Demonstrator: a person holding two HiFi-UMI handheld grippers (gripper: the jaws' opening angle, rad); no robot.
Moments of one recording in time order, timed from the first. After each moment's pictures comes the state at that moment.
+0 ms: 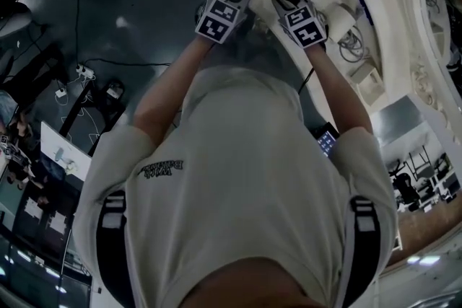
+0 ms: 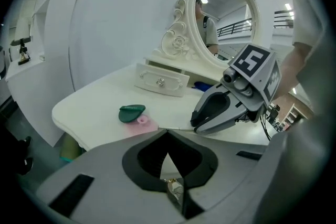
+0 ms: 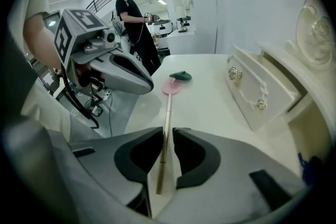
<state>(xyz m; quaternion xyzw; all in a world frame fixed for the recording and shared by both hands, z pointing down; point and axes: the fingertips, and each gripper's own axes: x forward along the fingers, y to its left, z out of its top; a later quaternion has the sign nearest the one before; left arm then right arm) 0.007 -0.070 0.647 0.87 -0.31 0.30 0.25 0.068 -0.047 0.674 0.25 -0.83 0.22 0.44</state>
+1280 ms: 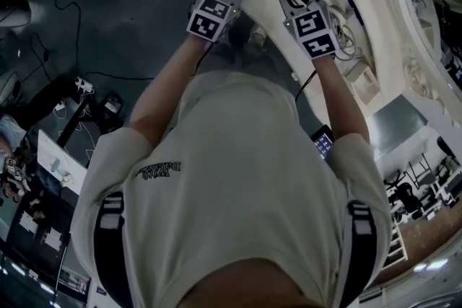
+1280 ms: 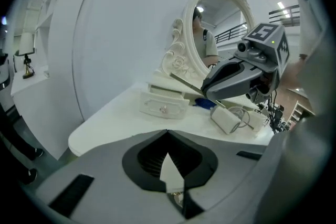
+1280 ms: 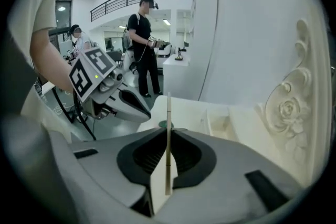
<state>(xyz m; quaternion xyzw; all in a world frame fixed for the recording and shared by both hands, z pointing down) -0.001 -0.090 0.587 0.88 -0.33 0.27 0.21 0.066 -0.086 0.533 0.32 -0.86 0.10 0.39</state>
